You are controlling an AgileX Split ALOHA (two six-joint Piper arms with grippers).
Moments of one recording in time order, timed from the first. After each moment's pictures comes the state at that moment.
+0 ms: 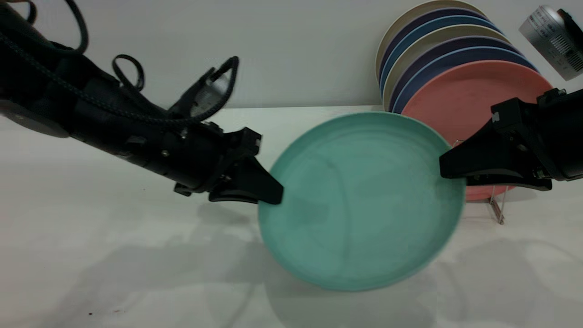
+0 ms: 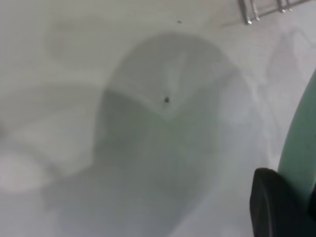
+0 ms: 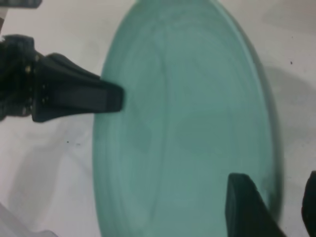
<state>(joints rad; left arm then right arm) -0.30 2.14 -1.00 -1.57 0.58 1.36 0.04 1.76 -0.59 1.77 0.69 -1.69</state>
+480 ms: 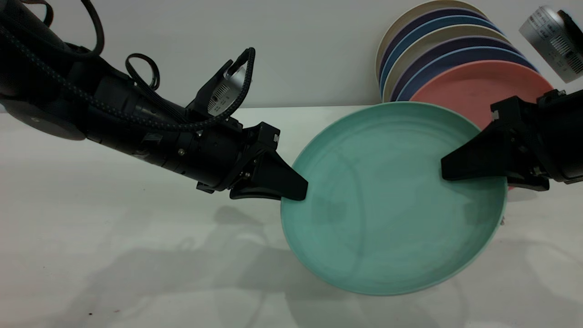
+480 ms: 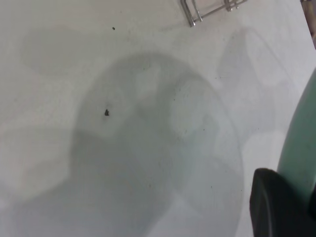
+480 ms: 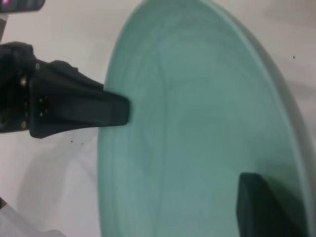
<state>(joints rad) -0.33 2.14 -1.00 -1.64 0.65 1.44 0.04 1.76 -0.59 1.76 0.69 -1.65</state>
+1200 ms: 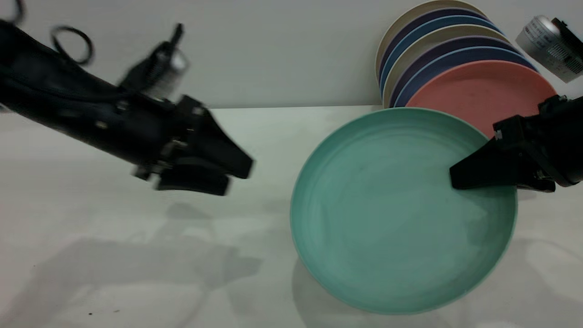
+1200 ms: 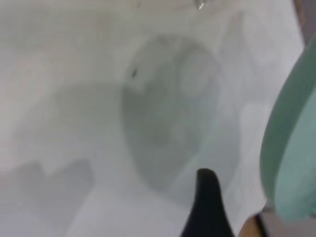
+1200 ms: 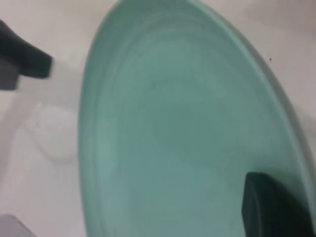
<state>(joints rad) -0.12 2.05 -1.00 -1.30 0.80 1.22 0.04 1.77 -0.59 1.75 0.64 -1.79</state>
